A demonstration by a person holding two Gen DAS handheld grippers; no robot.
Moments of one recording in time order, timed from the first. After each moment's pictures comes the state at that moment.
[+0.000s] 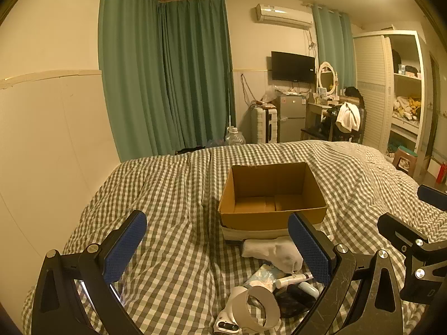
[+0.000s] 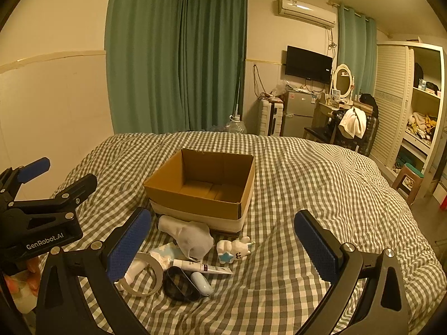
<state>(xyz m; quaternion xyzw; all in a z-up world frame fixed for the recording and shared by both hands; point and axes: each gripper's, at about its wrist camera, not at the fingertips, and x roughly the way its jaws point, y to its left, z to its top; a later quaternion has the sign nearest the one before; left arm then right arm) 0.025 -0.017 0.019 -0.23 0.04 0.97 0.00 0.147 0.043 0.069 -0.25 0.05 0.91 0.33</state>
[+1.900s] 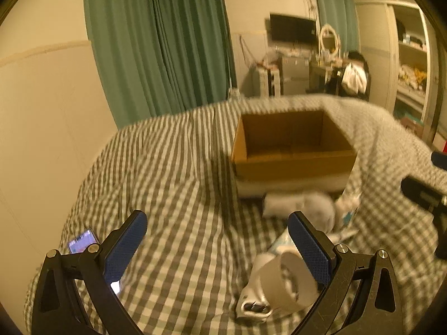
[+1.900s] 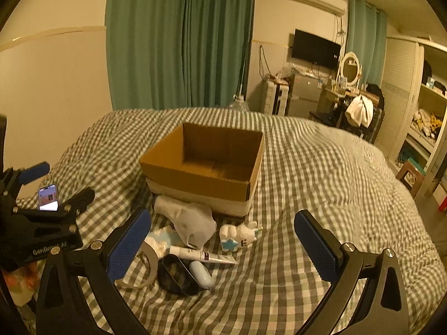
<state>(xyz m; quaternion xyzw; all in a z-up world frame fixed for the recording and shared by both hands) -0.012 -0.029 -0.061 -0.32 0.09 0.94 0.05 0.115 0.063 0.020 -0.31 0.07 0.89 0.33</state>
